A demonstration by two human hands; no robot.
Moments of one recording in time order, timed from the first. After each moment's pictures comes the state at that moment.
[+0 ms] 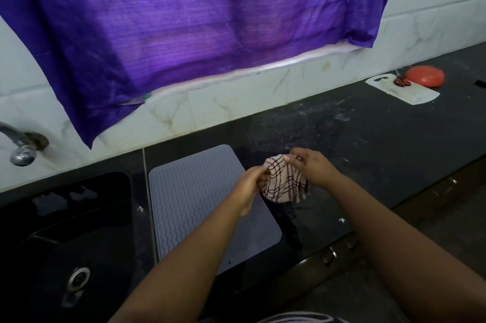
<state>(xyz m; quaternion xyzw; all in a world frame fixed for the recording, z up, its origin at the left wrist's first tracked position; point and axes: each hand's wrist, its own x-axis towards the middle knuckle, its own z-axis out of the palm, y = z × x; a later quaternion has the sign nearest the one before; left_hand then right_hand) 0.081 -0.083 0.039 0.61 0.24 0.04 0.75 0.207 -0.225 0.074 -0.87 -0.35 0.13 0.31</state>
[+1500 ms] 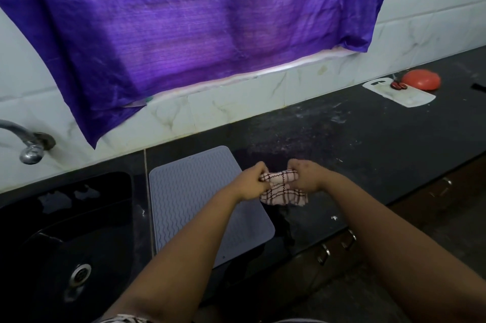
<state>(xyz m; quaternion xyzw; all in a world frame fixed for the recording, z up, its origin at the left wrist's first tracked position) 0.084 -0.085 0.057 0.92 0.12 -0.04 0.36 0.195 -0.243 0.080 -0.90 -0.36 0.22 0.12</state>
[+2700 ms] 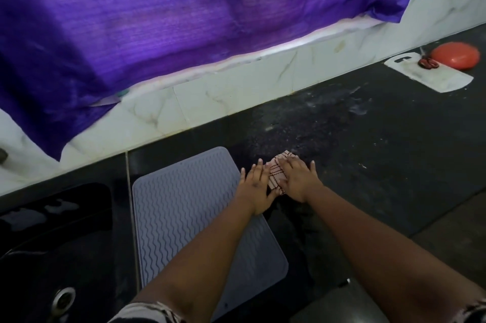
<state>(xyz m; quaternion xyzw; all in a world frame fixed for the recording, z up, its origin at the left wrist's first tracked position) 0.176 -0.026 -0.045 0.98 0.12 -0.08 0.13 0.277 -0.153 -0.030 -0.92 -0.35 0.16 0.06</state>
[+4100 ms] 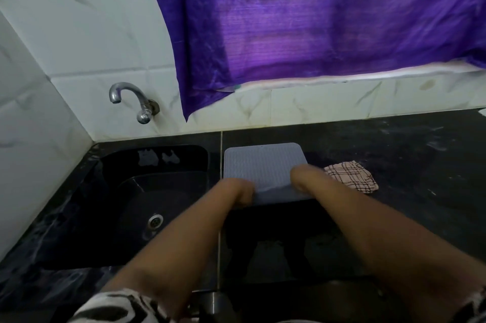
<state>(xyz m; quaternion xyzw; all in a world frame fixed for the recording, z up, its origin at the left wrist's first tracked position) -0.046 0.034 0.059 0.91 0.28 -0.30 0.09 0.099 -0.069 0.083 -0.86 -0.42 0.24 -0.15</state>
